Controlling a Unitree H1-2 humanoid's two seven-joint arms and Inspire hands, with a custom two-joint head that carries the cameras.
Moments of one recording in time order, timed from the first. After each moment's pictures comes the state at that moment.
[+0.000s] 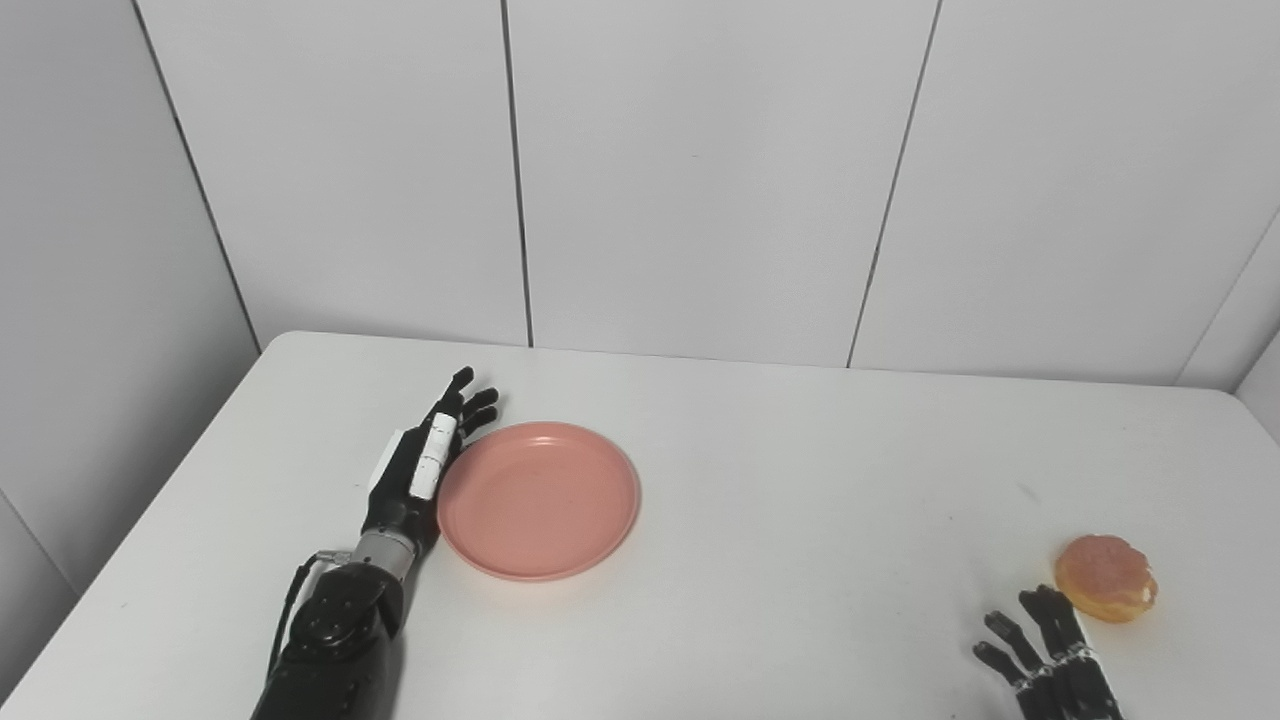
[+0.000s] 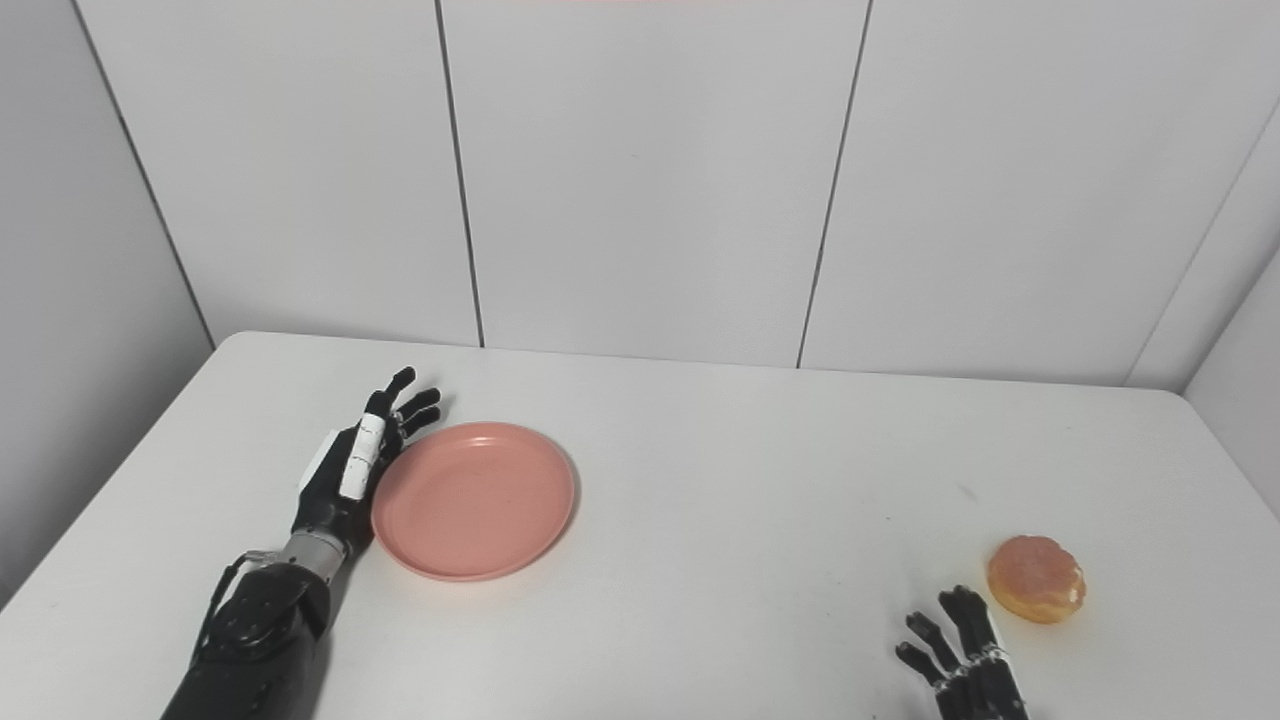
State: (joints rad) left arm -0.51 0.21 0.11 0.61 -0.17 -0.22 -0.17; right arm 0.12 -0.10 -0.01 -0.01 0.24 -0.37 0.11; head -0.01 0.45
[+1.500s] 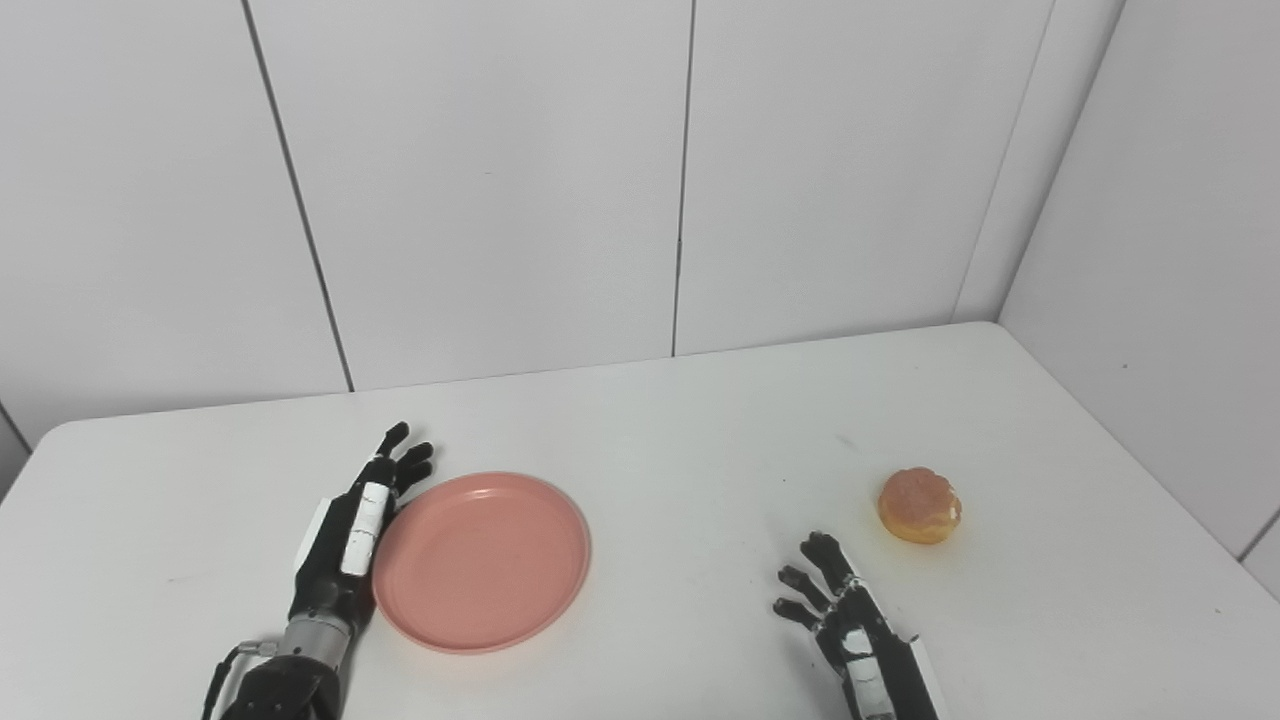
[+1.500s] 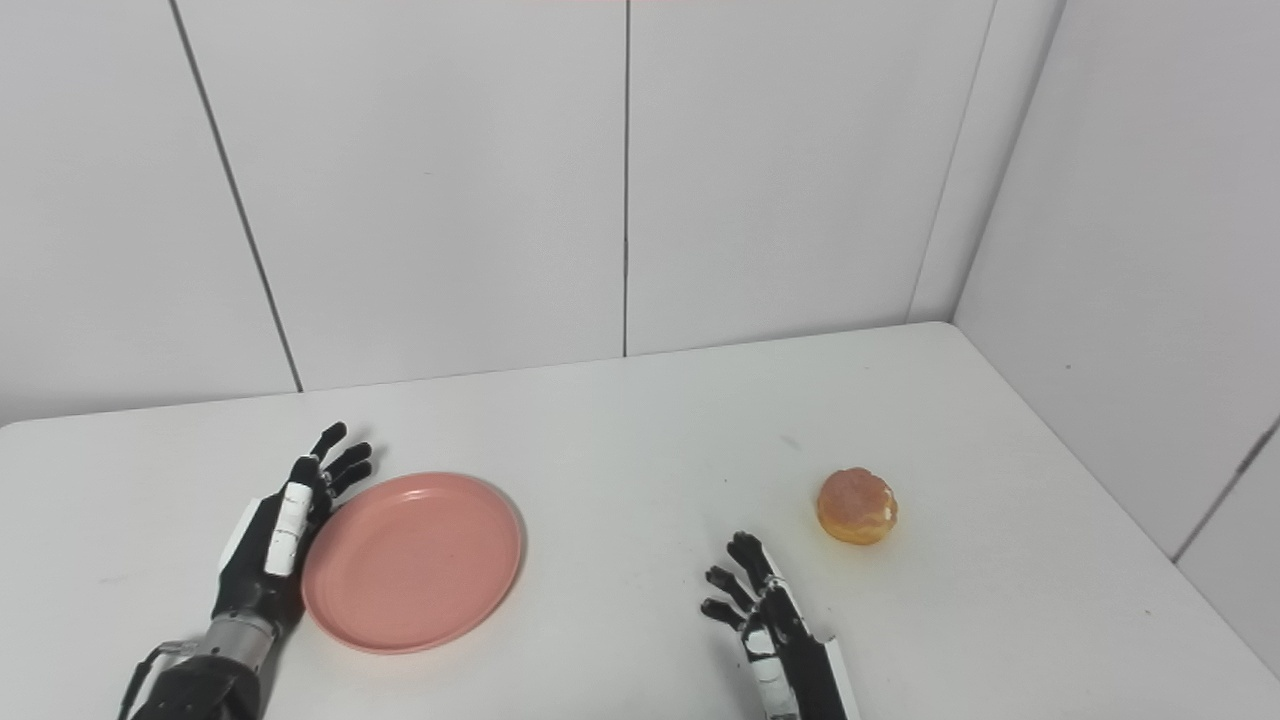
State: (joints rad) left arm -0.48 0.13 0.00 0.53 -0.11 -0.18 -0.16; right arm 0.12 0.01 0.06 -0.05 0.08 -0.28 0.00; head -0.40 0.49
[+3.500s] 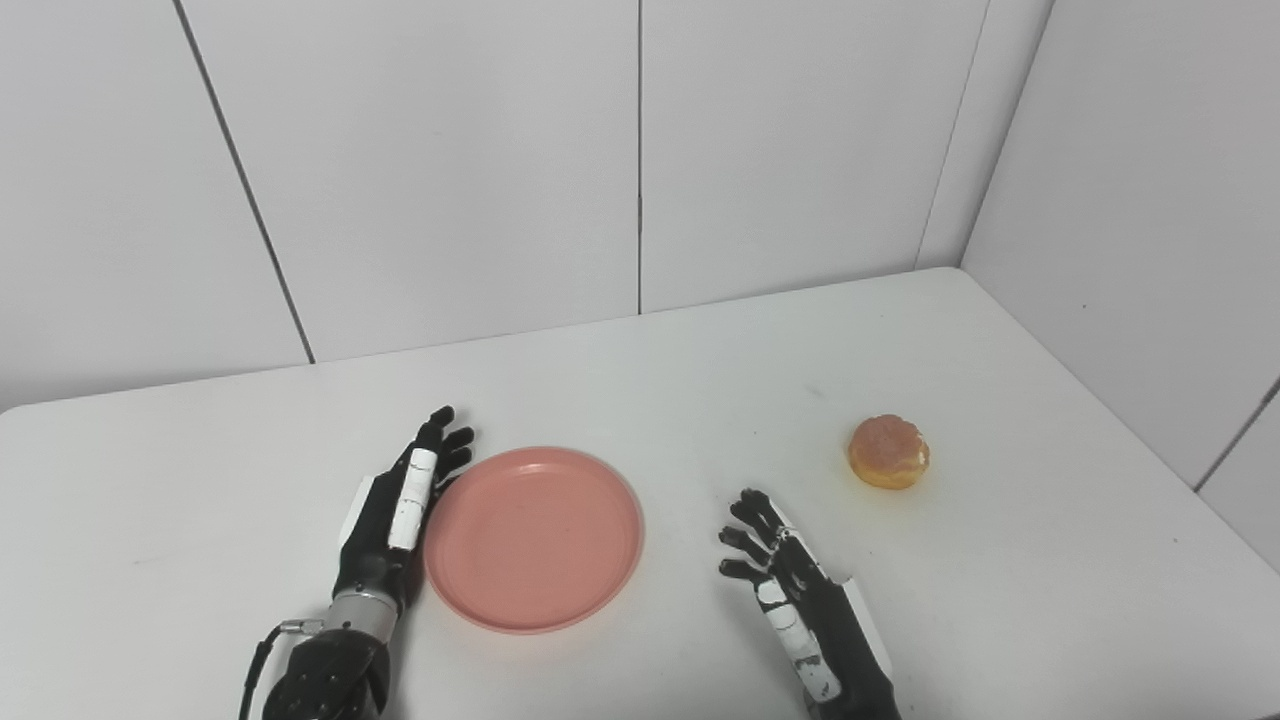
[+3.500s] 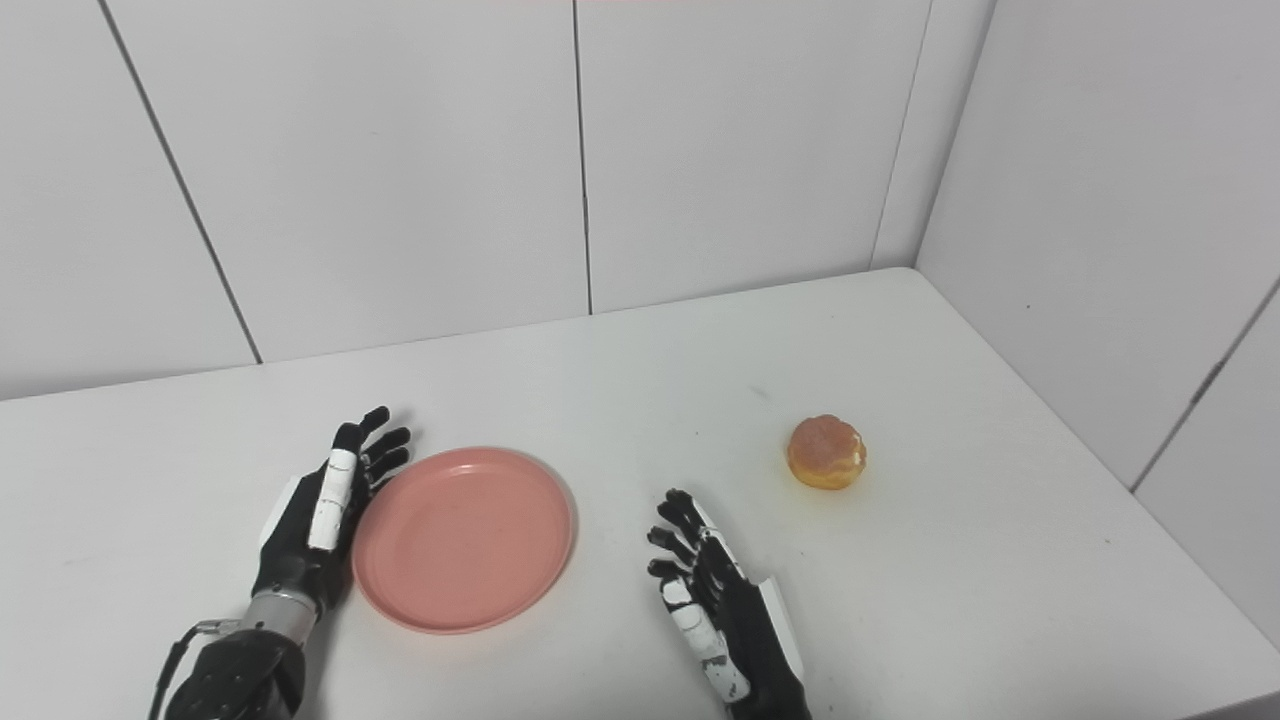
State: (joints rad) left arm -0.40 0.02 -0.07 0.18 0.03 0.19 -0.06; right arm 0.12 0.02 0.08 -0.12 -0.09 -0.18 -0.02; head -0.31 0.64
